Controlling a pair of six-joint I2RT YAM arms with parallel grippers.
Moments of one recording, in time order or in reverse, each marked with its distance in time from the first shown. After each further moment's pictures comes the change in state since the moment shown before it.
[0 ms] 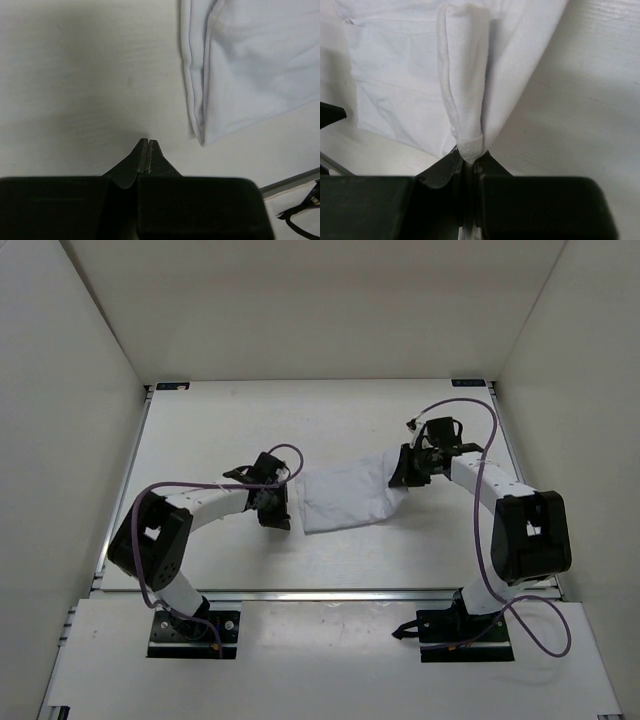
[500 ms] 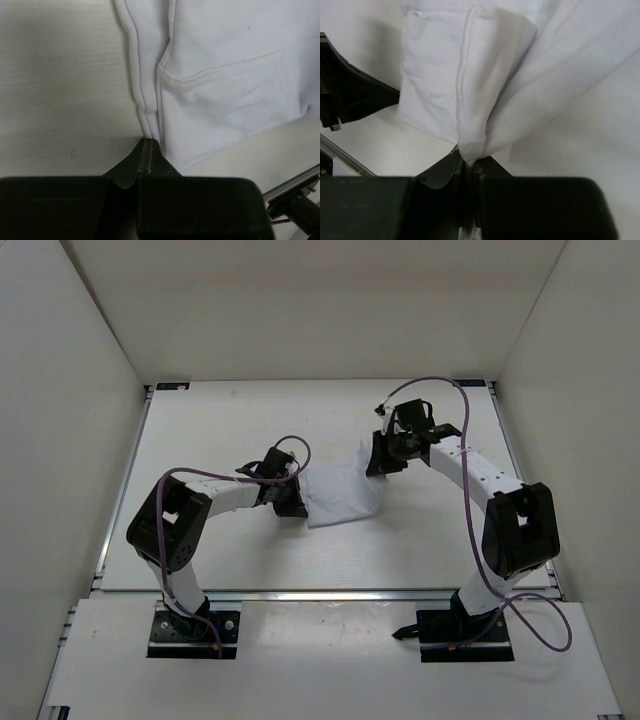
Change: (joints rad) left arm -0.032 0.141 0.045 0.210 0.052 -0.130; right arm 0.178 0.055 0.223 -0.141 0.069 -0.034
